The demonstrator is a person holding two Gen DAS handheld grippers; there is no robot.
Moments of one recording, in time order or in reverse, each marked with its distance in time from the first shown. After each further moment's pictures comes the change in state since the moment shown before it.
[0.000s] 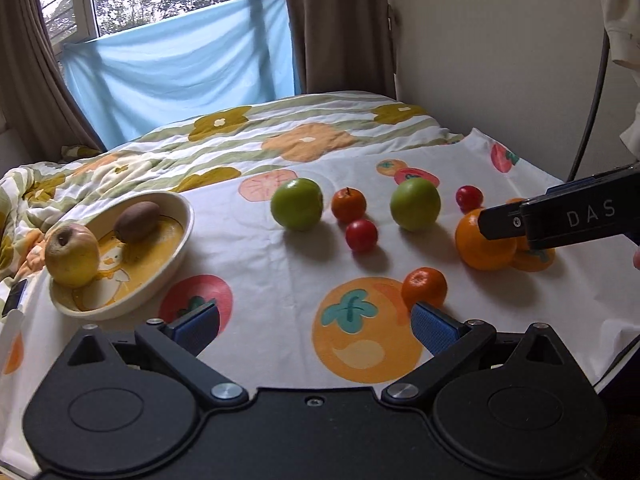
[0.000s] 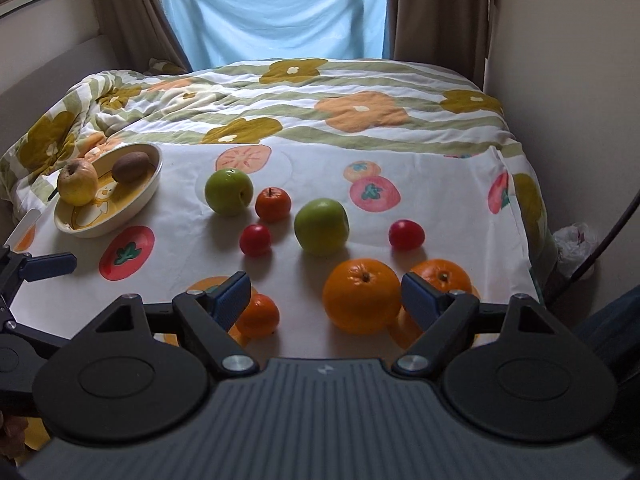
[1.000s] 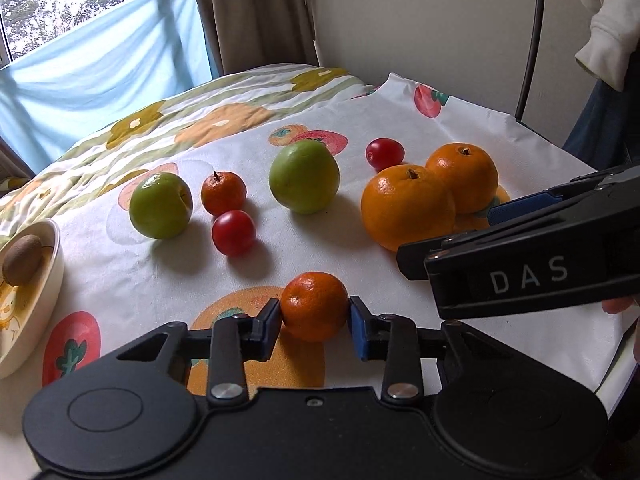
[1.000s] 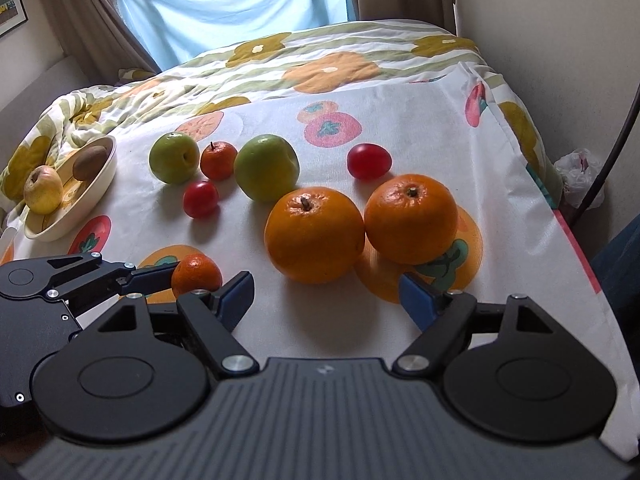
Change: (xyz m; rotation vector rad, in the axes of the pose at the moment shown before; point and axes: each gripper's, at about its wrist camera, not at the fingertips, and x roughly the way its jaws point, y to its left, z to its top) left arm 0.063 -0.062 0.007 0.167 0.069 -0.132; right arm 0.040 -0.034 -0.032 0.141 0.067 0.017
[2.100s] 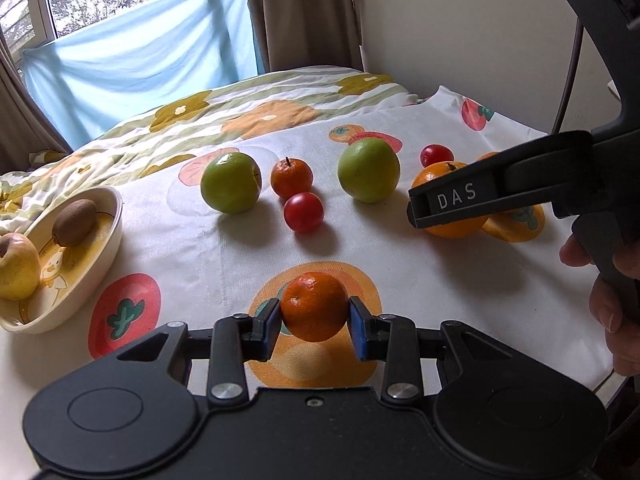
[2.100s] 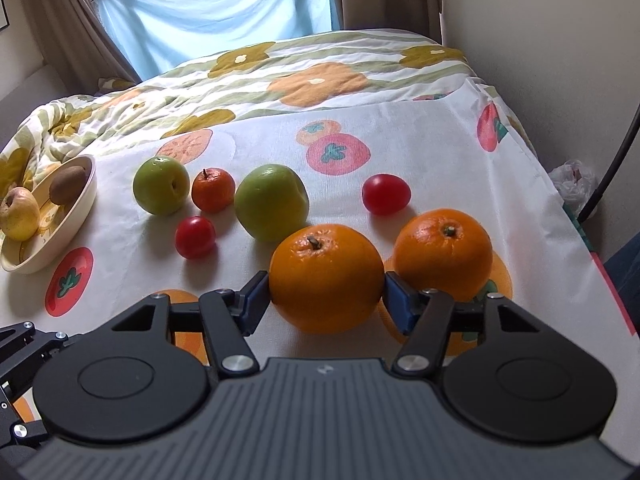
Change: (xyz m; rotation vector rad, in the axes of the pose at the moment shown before) left arm -0.025 0.026 -0.012 -0.101 -0.010 0.091; right arm 0.021 0.025 0.022 0.017 -0.038 -0.065
